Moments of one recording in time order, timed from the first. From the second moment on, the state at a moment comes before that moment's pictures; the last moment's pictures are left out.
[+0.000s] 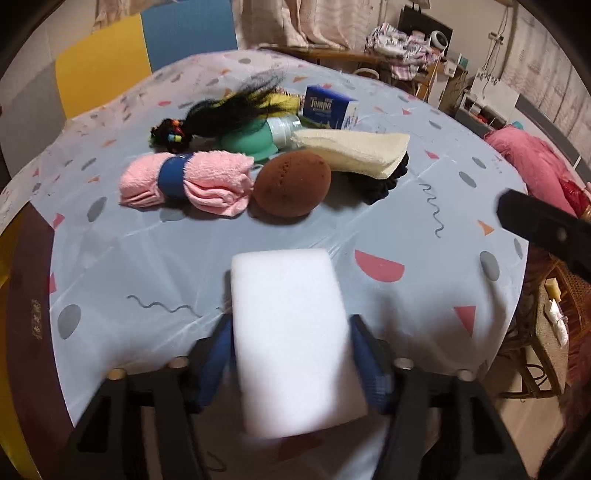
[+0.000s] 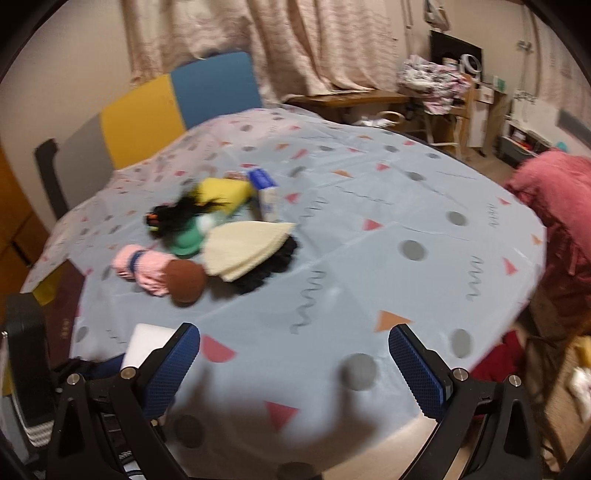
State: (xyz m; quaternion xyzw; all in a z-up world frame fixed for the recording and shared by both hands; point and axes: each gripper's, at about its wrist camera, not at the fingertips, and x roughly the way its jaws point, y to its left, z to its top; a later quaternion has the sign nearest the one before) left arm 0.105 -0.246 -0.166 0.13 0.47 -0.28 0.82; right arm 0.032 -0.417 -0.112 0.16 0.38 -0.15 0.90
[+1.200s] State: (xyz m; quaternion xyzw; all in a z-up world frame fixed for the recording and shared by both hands) left arm 0.059 -0.088 -0.103 -0.04 0.39 -0.24 0.89; right arm 0.147 -0.340 -0.164 0.04 0.40 -0.02 0.92
